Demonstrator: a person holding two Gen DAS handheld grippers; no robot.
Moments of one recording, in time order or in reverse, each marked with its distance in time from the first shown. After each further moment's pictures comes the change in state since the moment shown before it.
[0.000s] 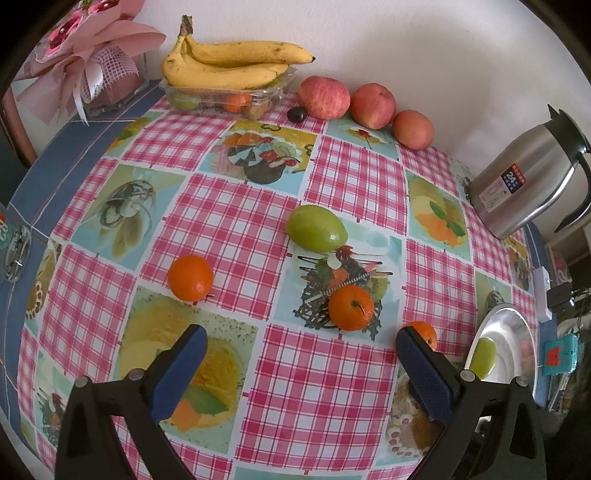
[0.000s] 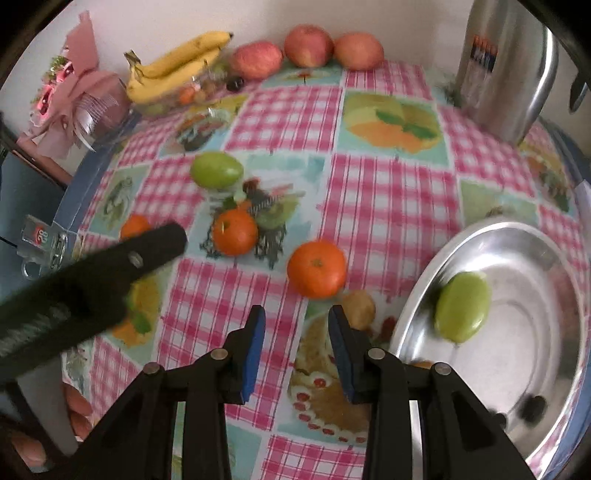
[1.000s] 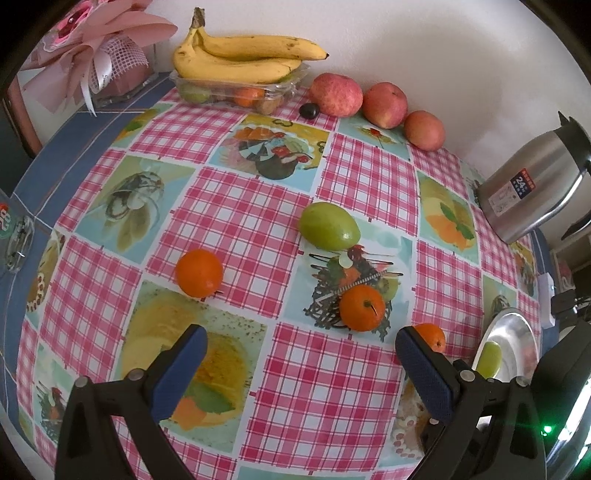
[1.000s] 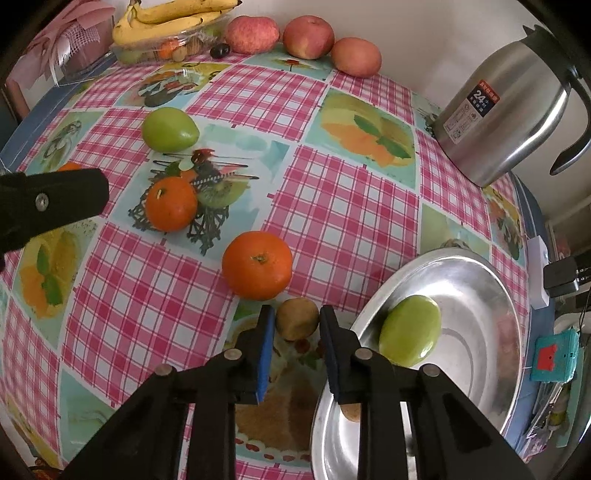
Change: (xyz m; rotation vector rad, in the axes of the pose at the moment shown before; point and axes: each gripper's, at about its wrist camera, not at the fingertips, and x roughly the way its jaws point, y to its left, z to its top) left arm 0.004 0.007 0.001 -0.032 0.013 0.018; right arm 0.025 0.005 -0.001 -0.186 0.035 -0.300
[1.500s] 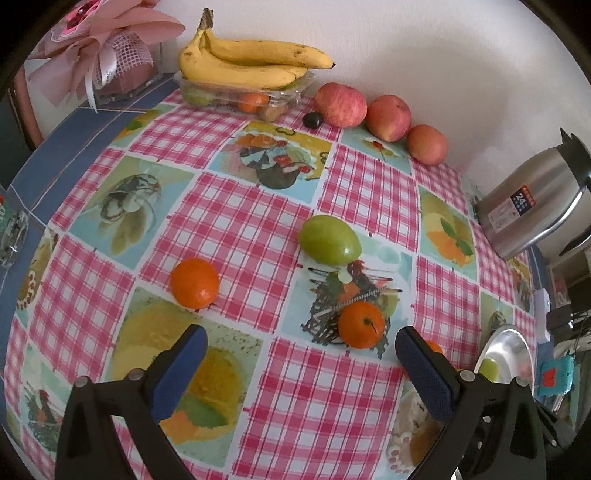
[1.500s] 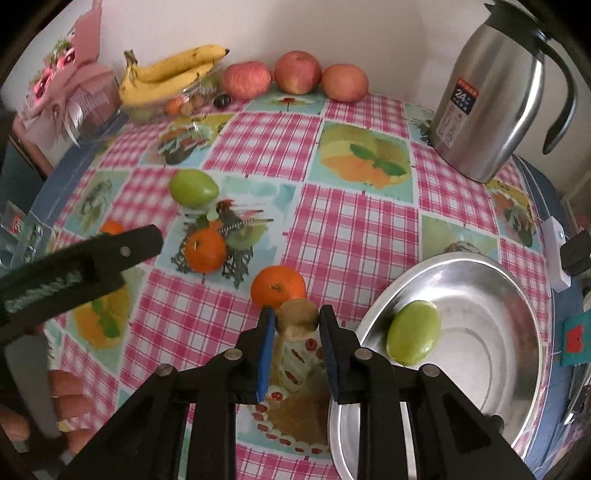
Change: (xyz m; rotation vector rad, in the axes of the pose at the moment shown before) left arm 0.007 0.003 0.004 -0.036 -0.045 -0.028; right arm -0.032 -0.021 0.004 0.137 -0.093 0.172
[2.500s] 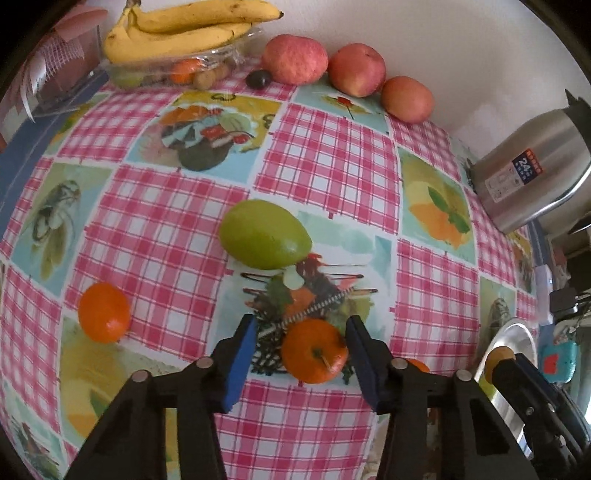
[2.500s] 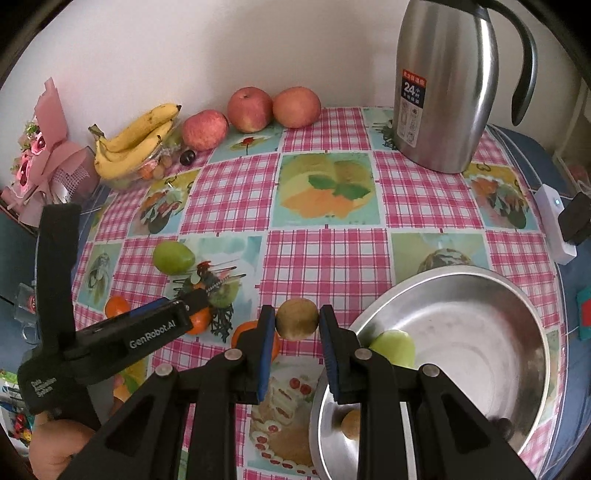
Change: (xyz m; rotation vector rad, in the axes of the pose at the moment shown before) left arm 0.054 -0.039 0.017 0.072 0.139 -0.056; right arm -0.011 -0.046 0.024 0.203 -0.069 0.068
